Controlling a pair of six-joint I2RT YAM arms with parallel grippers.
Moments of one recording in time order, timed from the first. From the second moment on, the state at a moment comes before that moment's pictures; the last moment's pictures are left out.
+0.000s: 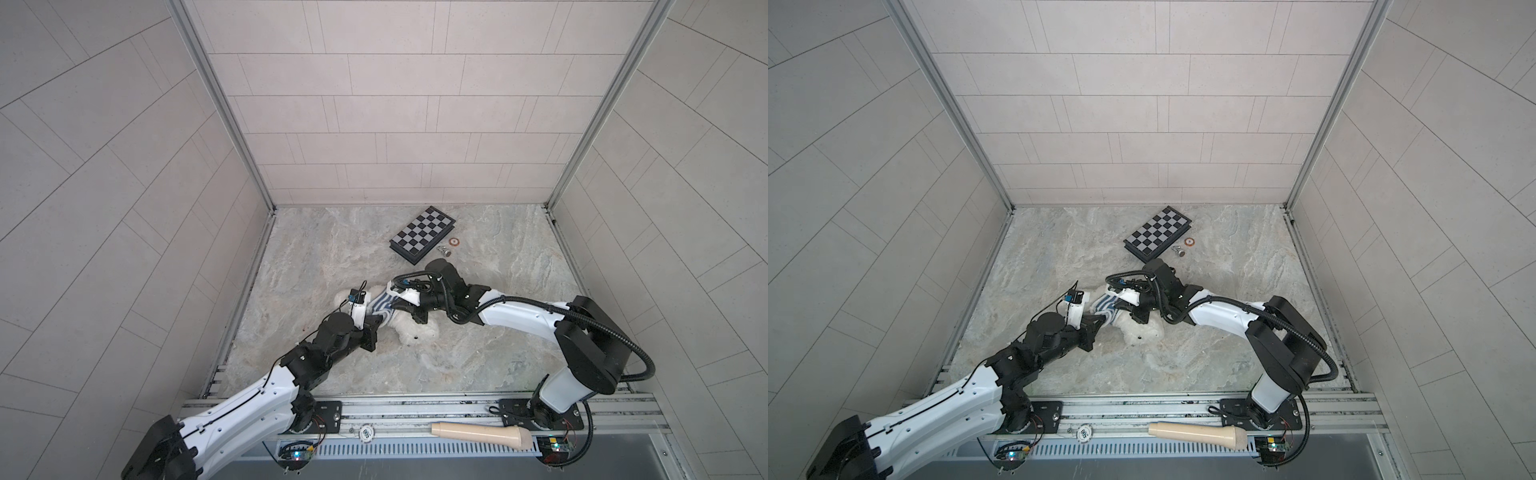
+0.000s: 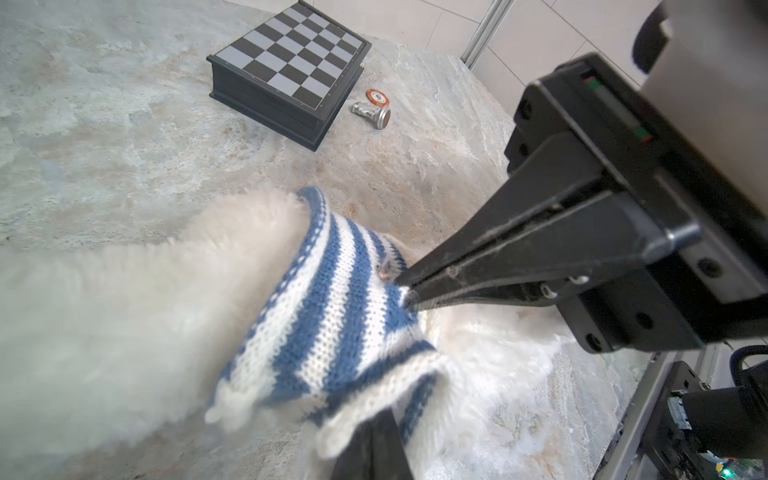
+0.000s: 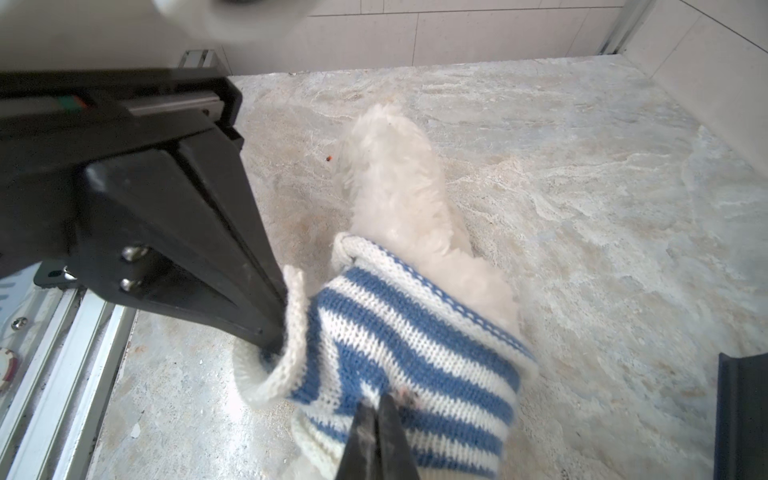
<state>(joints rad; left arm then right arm) -0.75 0.73 0.25 0.03 -0.02 -0.44 0.74 1.60 0.92 0.08 -0.51 -0.38</state>
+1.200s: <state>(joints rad) -0.75 0.55 0.18 0.04 0.02 -0.39 0.74 1.46 0.85 0.09 -0.44 -0.29</state>
